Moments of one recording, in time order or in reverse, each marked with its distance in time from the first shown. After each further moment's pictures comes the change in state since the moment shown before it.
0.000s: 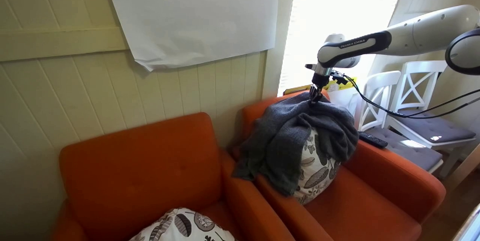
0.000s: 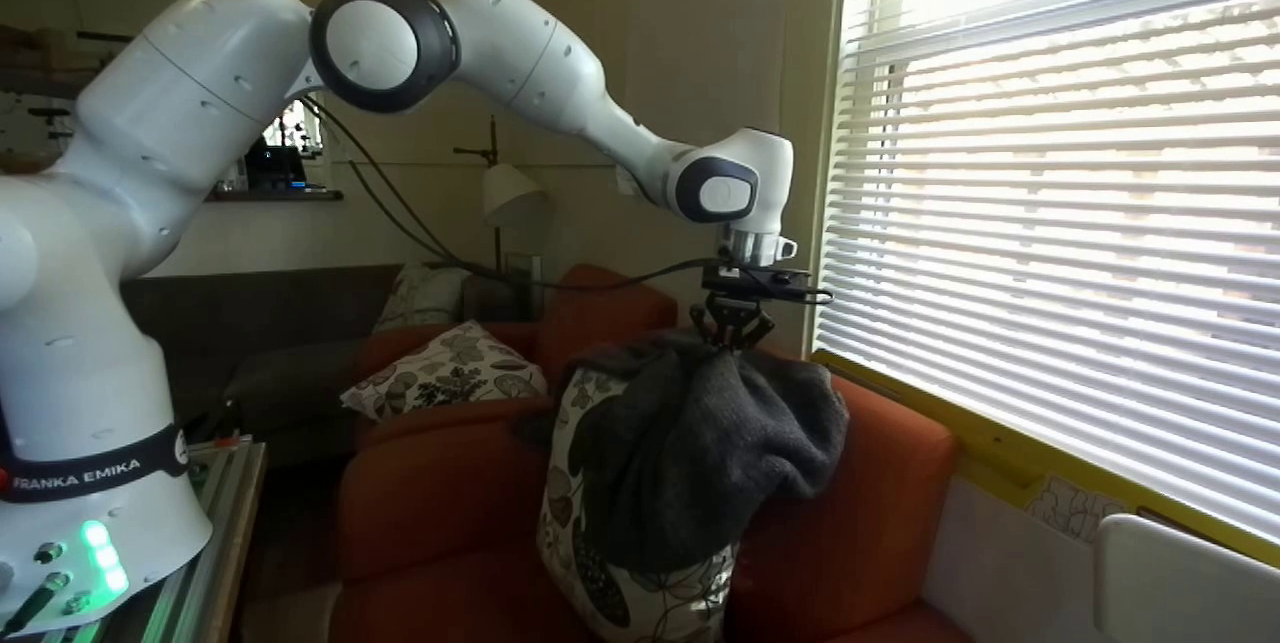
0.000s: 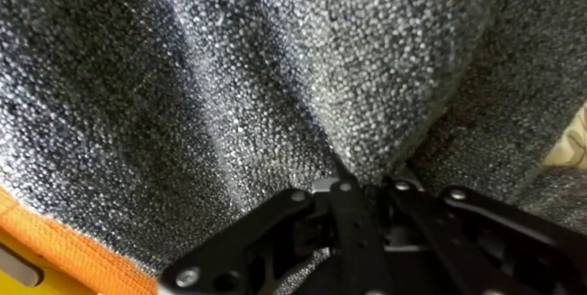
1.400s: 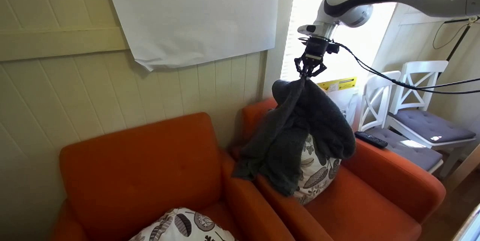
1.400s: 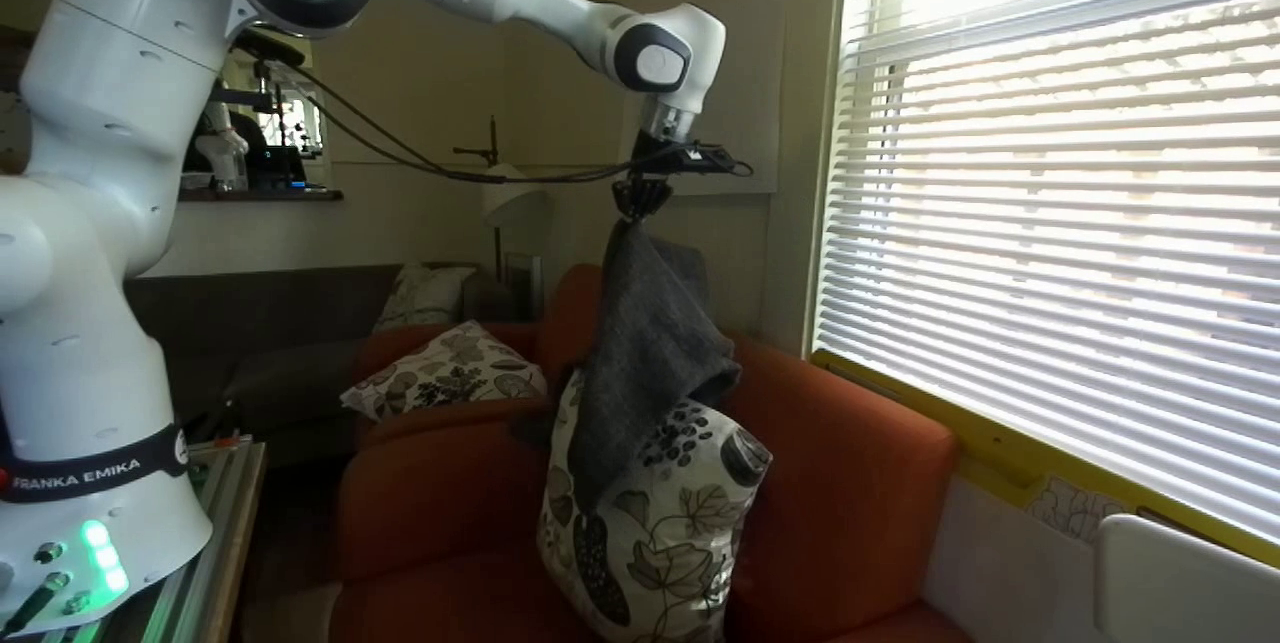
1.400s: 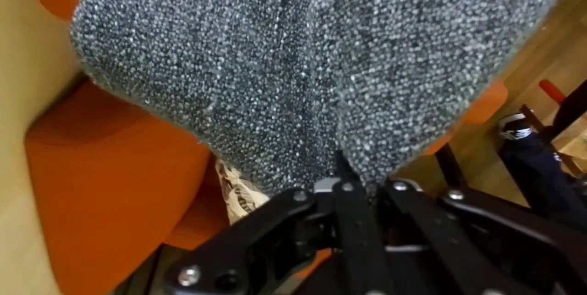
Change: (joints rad) arm 0.065 -0.304 0.137 -0.045 0.202 -0.339 -0.732
